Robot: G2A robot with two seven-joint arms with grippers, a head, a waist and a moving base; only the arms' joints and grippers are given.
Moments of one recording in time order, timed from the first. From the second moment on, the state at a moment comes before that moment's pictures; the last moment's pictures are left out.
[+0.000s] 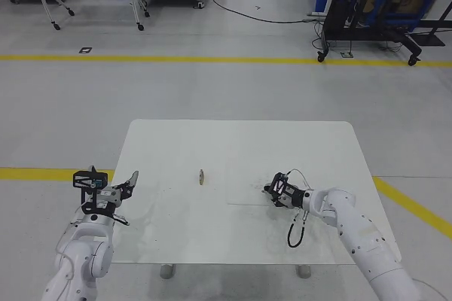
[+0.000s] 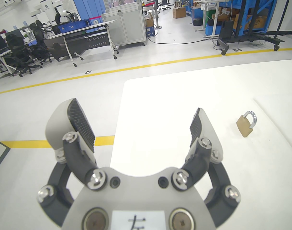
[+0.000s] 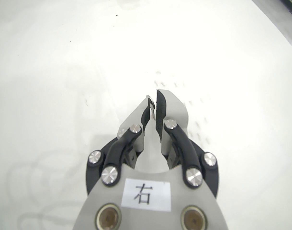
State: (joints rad) left arm 1.73 -1.15 -1.60 -1.80 1.33 0.00 0.00; right arm -1.23 -1.15 1.18 -1.21 -1.50 -0.81 0.06
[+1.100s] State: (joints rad) left arm 1.73 -1.15 -1.60 -1.80 1.33 0.00 0.00; right arm -1.27 -1.12 1.18 -1.29 -1.63 -0.82 -0.06
